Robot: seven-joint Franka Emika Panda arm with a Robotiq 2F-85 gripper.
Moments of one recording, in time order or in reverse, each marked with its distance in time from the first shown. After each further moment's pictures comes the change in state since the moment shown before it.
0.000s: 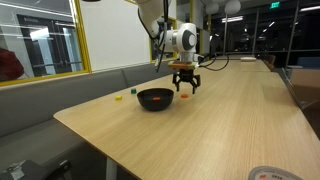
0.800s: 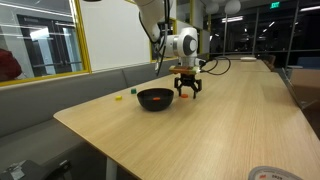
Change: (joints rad) arm -0.008 -0.001 -0.004 -0.060 0.000 0.078 0.000
